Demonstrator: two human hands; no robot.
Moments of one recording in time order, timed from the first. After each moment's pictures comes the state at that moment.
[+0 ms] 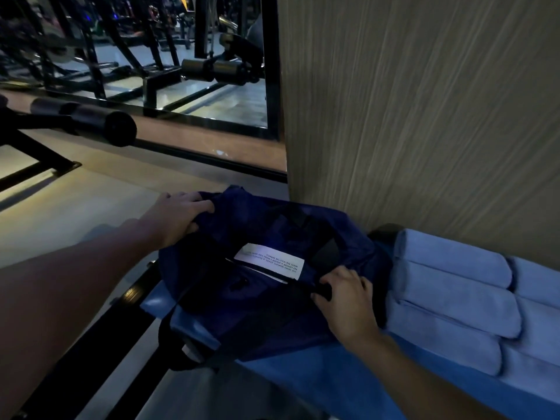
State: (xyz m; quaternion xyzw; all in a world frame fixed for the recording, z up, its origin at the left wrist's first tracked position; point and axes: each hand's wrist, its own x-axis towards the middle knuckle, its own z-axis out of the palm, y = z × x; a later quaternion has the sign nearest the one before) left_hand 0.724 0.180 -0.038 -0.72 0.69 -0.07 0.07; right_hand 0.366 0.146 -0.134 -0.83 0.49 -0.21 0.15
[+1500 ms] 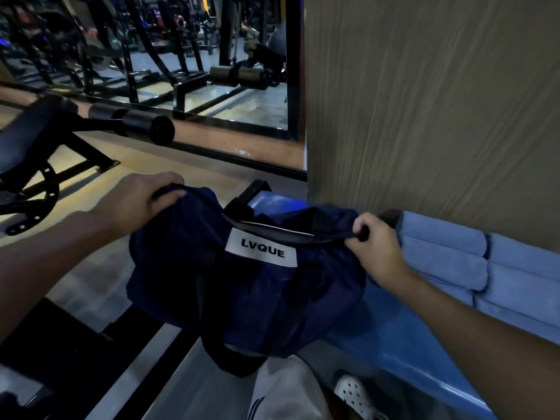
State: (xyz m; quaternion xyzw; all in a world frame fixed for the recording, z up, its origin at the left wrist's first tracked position) left_hand 0.701 0.348 0.074 -0.71 0.67 -0.06 -0.20; right_hand 0.337 0.176 -0.029 -0.74 0.44 -0.37 0.35
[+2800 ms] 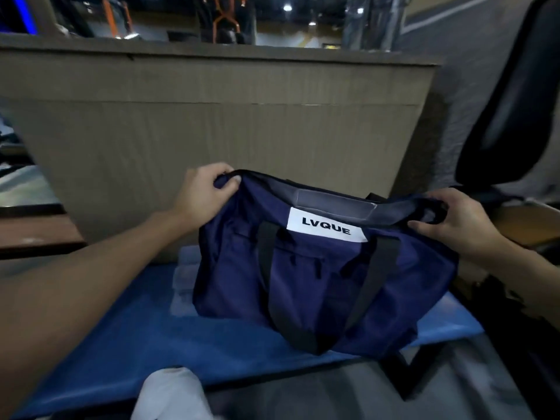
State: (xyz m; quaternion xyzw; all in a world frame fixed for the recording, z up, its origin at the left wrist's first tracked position) left_hand 0.237 0.189 0.158 -0.44 0.77 0.04 -0.46; right_hand -0.170 0.288 0.148 -0.64 0.69 -0.34 -0.03
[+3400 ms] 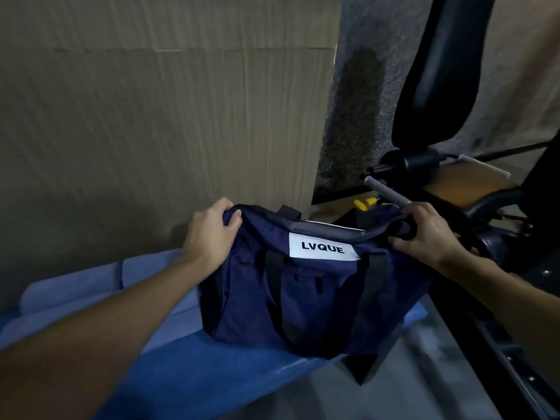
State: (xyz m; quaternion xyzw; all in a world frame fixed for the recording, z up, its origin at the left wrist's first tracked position) left_hand 0.017 0.102 0.022 -0.49 0.76 0.15 -0.40; right_hand -0.363 0.231 0.017 -0.59 0.76 -0.28 -0.01
